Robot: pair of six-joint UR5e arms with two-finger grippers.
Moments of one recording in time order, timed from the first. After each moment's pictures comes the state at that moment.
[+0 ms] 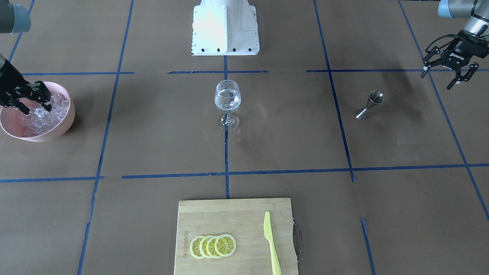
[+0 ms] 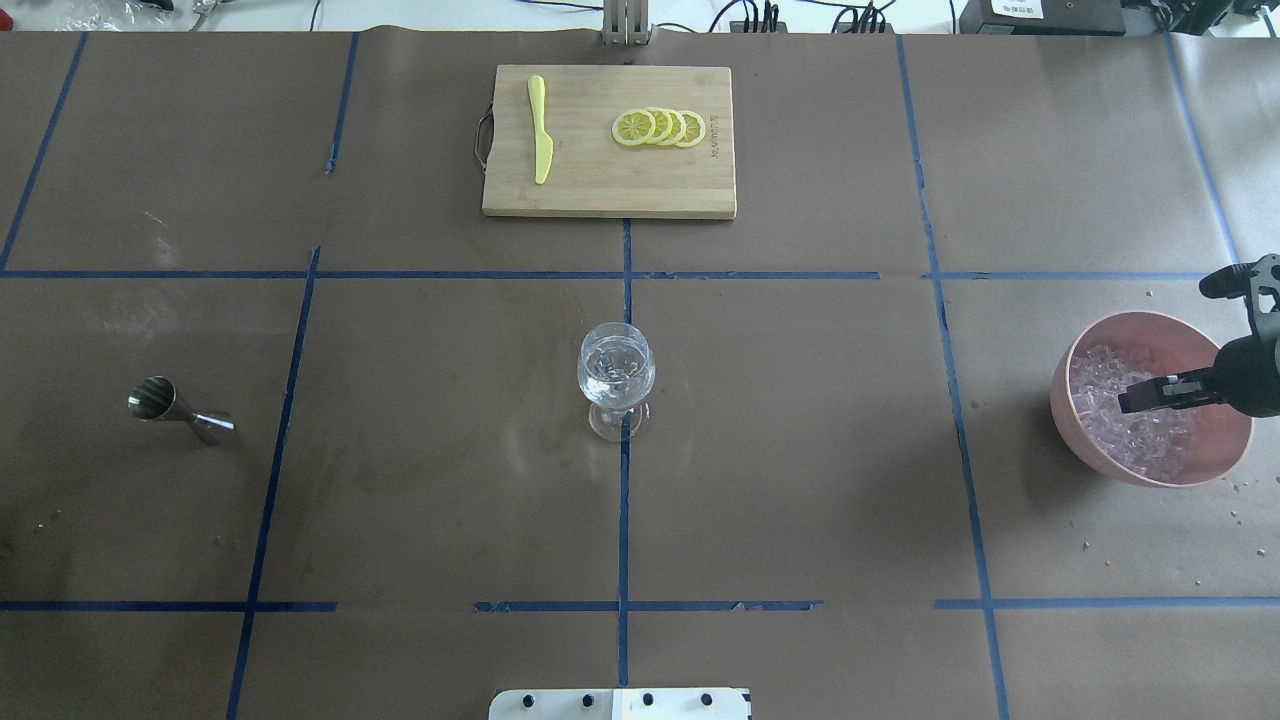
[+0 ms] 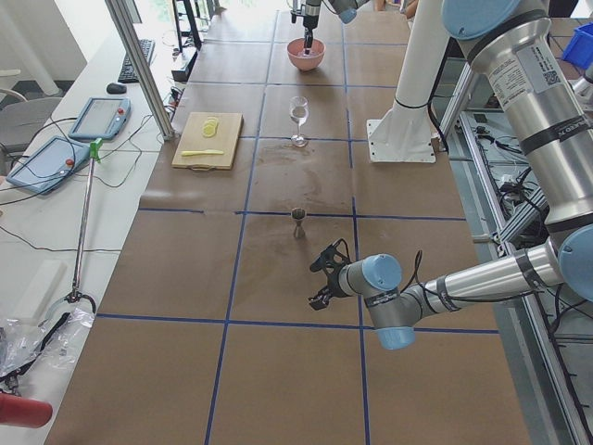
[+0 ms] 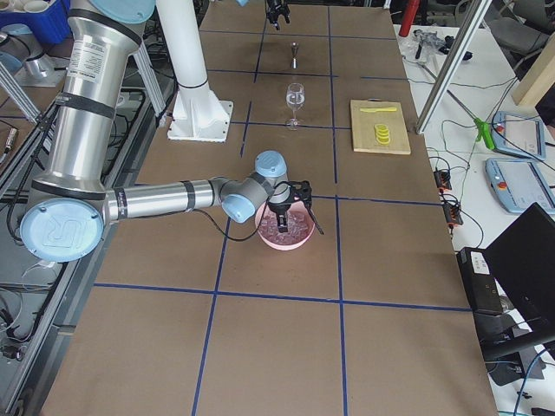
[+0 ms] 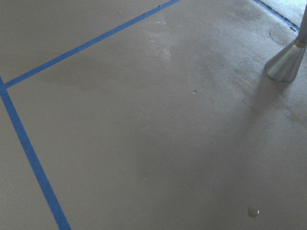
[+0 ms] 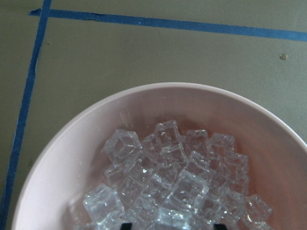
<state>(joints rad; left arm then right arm) -0.87 -1.09 -1.51 -3.20 -1.92 -0.49 0.92 -1.82 1.87 -0.92 2.09 0.79</state>
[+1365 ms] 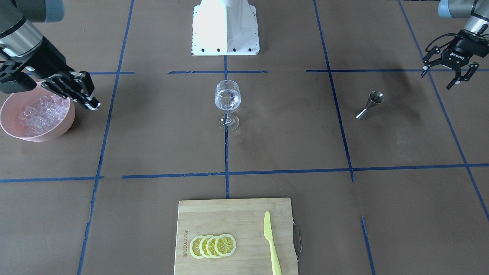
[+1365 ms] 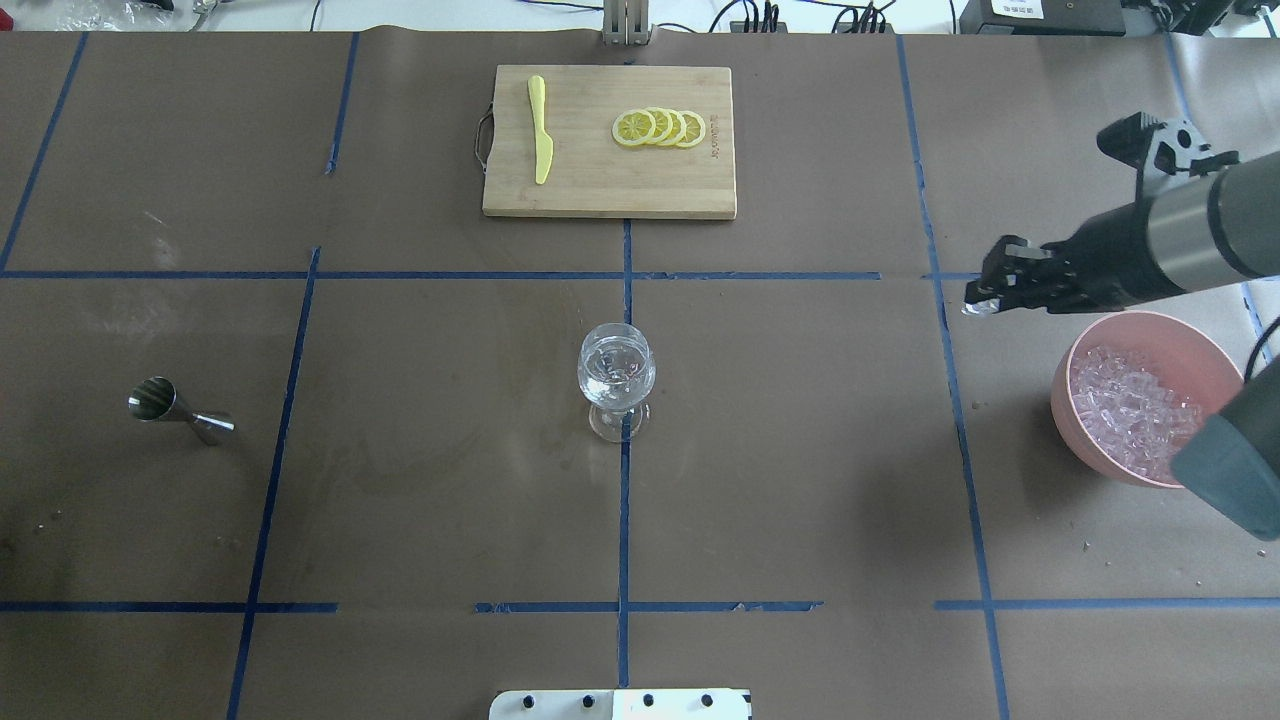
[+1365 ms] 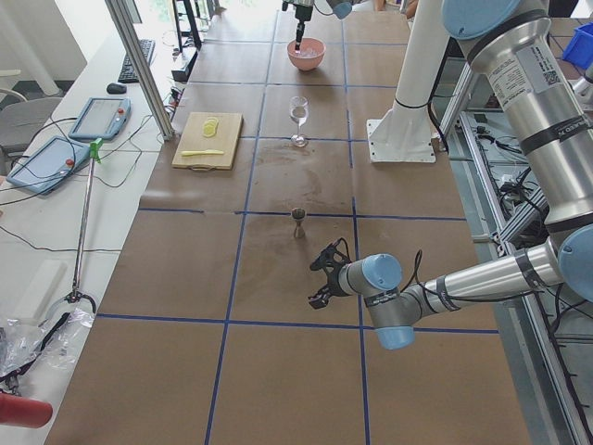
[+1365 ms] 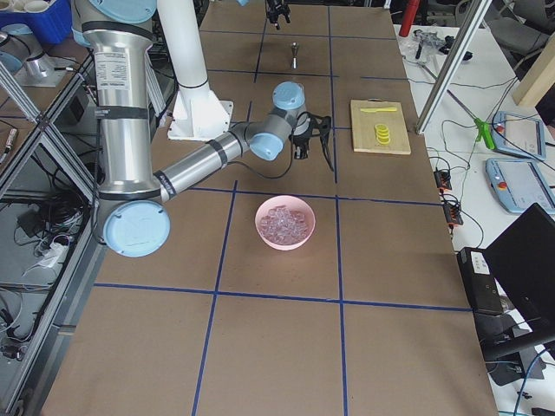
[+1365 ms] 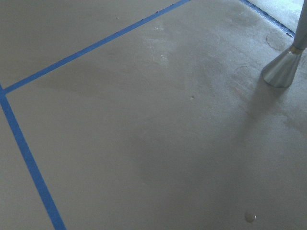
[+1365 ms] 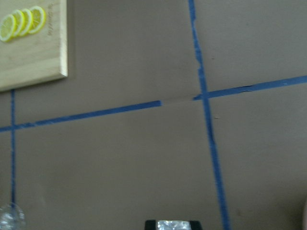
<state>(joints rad) -0.87 -1.09 -1.51 -3.22 -1.92 -0.48 0.89 -1.41 2.05 -1.19 2.15 1.37</state>
